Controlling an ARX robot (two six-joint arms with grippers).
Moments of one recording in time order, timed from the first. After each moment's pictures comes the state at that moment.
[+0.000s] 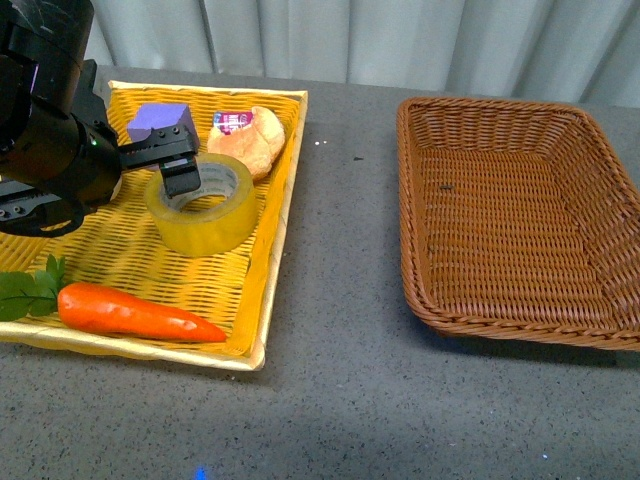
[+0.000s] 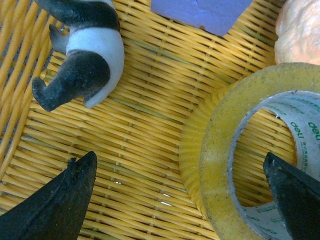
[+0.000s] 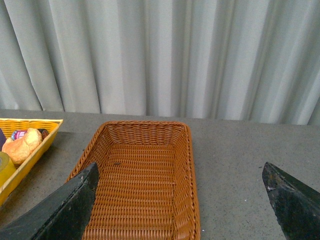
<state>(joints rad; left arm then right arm) -0.09 2.09 1.06 0.15 -0.15 -0.37 0.00 0.00 0.01 0.00 0.00 0.00</state>
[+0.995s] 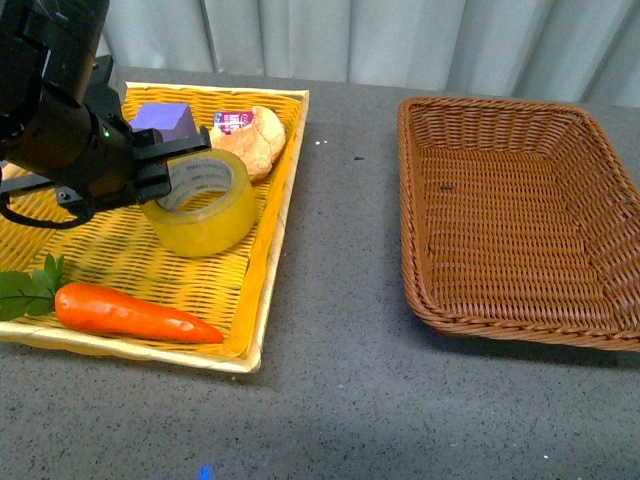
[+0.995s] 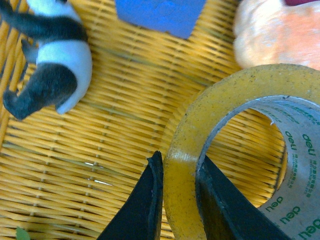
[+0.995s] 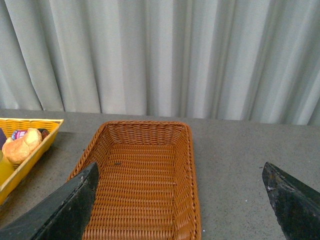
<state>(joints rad) -0.12 2.05 1.08 0.10 -0.11 -0.33 0.00 0.00 0.01 0.00 0.00 0.00</state>
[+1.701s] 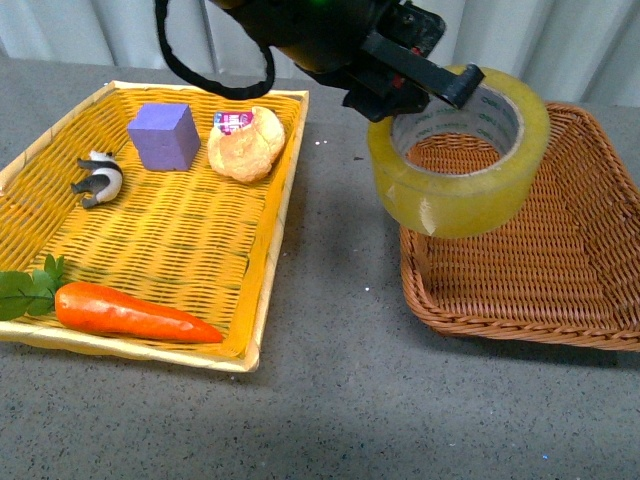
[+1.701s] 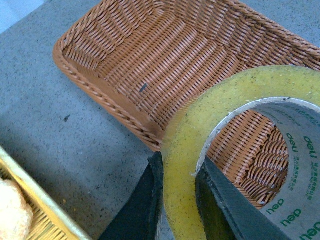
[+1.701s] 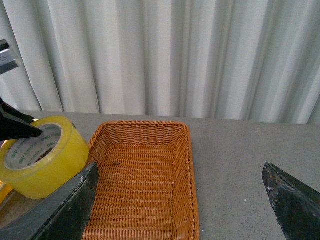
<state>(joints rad) -0.44 1.94 1.29 -0.02 0.31 0.35 0.00 0.00 0.01 0.00 0.00 0.00</state>
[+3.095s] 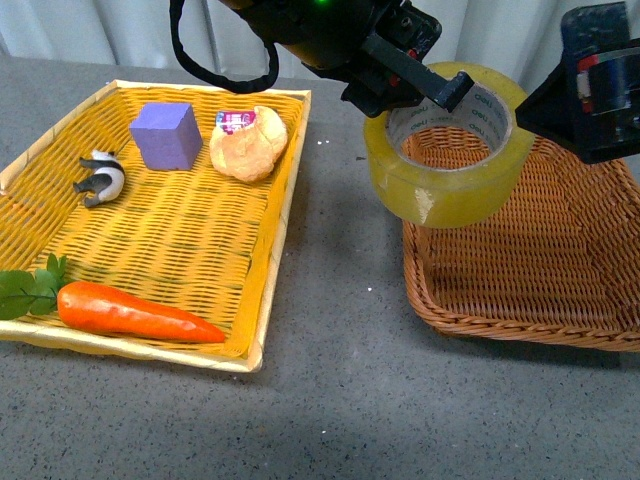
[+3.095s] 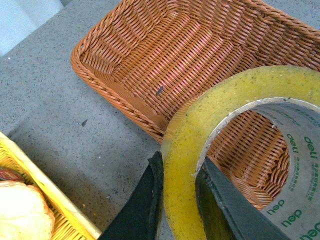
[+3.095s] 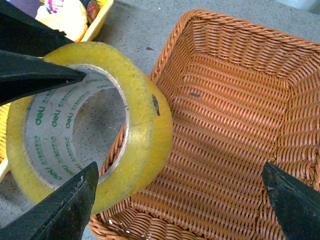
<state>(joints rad) -0.44 1.96 1.31 -0.01 0.29 0.39 0.23 1.50 0.81 0.01 -0.09 -0.07</state>
